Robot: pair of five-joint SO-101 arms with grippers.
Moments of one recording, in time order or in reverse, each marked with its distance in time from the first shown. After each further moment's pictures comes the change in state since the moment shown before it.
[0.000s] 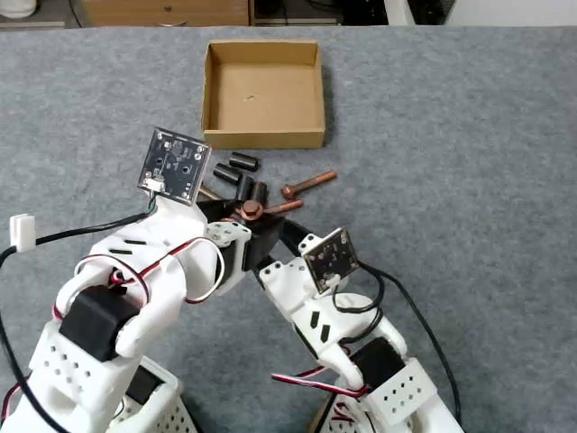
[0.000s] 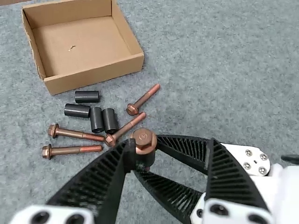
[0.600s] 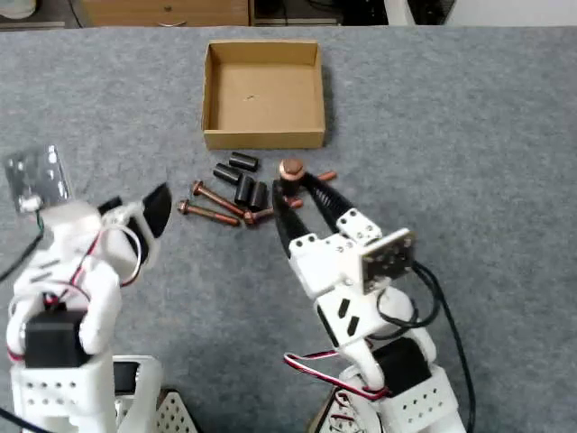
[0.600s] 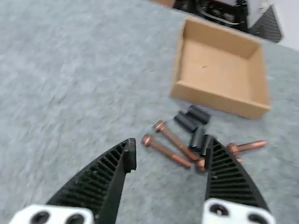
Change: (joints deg) left arm -33.0 -12.5 12.9 -0.2 5.1; right arm 9.1 1.3 -15.6 0.0 0.3
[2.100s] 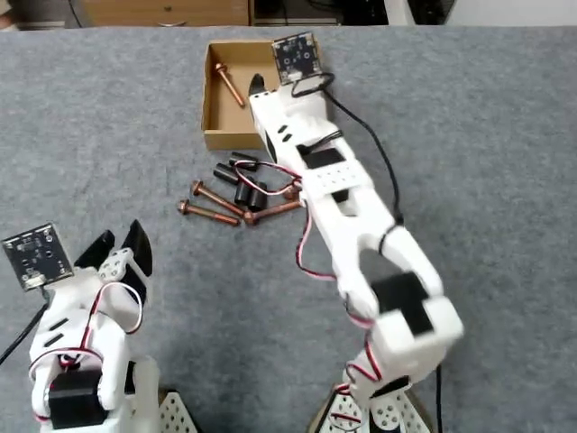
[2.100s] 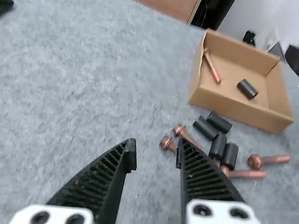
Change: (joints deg) left arm -4.5 -30.2 23.7 -0.4 0.0; right arm 7.2 103.8 -62.5 -17.9 1.8
